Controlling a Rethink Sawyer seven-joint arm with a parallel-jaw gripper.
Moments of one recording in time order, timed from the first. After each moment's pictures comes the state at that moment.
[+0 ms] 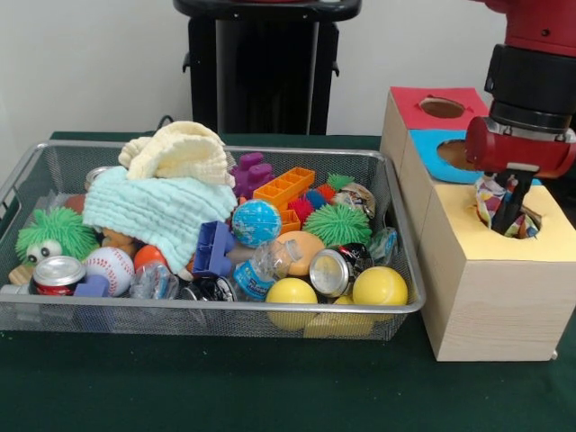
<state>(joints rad) 0.29 -0.45 -0.27 1.43 0.20 0.39 1.75</state>
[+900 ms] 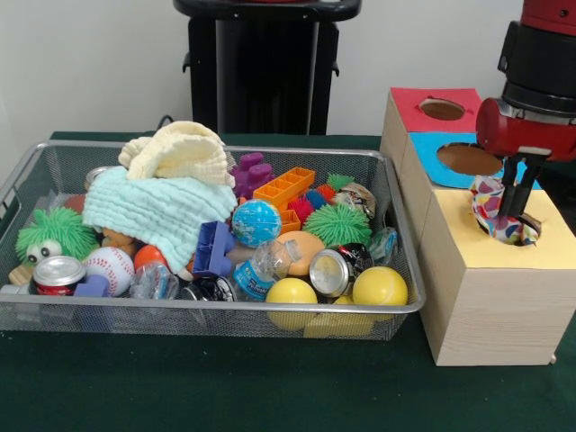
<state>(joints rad) 0.29 -0.46 -0.27 1.38 0.19 0.52 1.75</state>
